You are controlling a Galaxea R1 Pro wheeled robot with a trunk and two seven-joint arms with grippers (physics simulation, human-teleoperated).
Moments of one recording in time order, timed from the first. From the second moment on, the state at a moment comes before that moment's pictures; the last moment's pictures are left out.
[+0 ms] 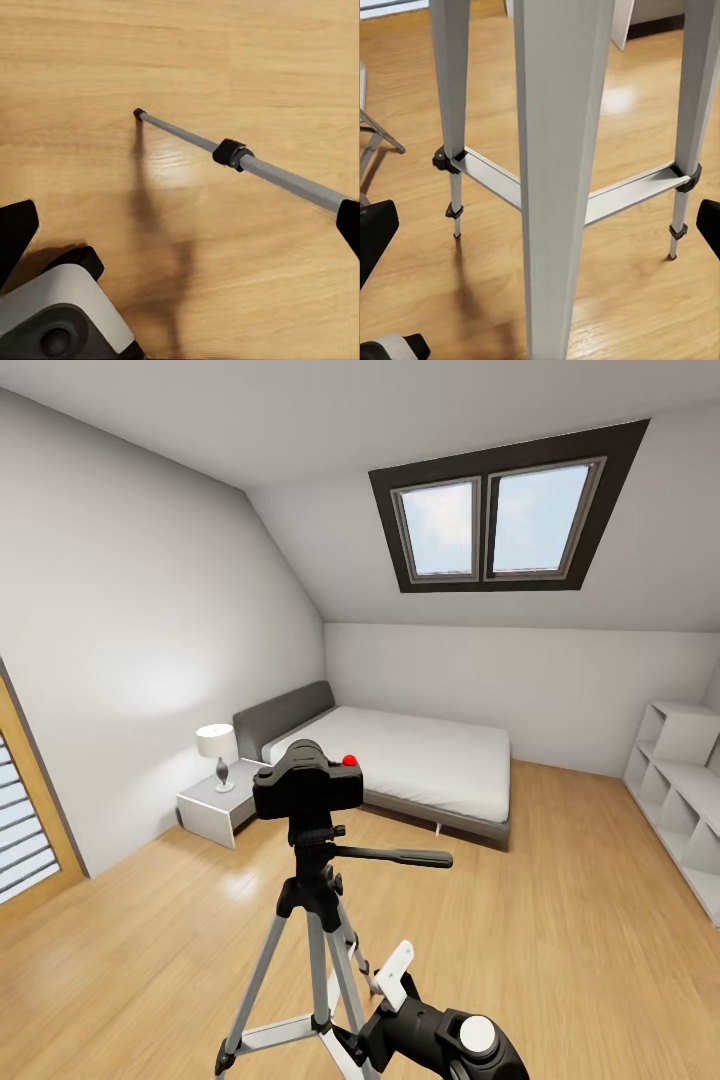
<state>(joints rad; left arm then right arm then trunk) -0.30 0.32 -1.22 -0.09 2.35 0.00 -0.08 -0.10 0.00 0.42 -1.44 0.18 0.47 0.50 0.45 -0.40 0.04</state>
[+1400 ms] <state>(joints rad) -0.17 0.13 -1.23 -0.08 2.35 0.00 0.12 -0.05 -0.08 0.42 -1.41 0.18 0.47 0.50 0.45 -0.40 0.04</state>
